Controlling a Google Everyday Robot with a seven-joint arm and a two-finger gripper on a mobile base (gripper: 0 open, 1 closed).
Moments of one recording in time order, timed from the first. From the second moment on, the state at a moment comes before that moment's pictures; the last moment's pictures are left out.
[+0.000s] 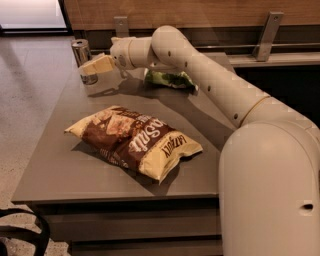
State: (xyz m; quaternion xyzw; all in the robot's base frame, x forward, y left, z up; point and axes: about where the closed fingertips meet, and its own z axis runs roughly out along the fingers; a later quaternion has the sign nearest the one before) arm 0.784 0.187 0.902 -0.45 0.63 0.33 0.54
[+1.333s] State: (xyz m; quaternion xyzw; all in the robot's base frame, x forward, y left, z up) arm 0.790 0.222 0.883 -0.45 0.62 0.35 0.54
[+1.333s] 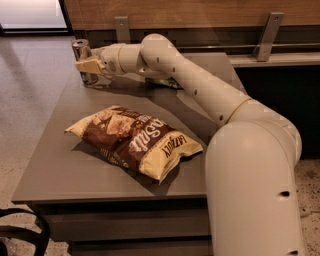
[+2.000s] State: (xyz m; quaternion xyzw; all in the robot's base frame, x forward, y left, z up) arm 0.787 0.230 0.881 -0.45 0.62 0.35 0.53
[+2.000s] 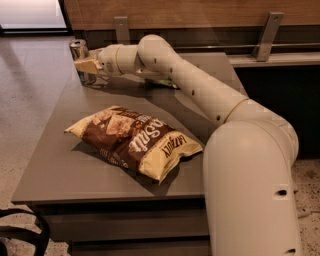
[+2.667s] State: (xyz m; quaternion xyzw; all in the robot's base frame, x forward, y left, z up) arm 0.782 0.223 0.887 -0.46 0.64 0.34 0.52
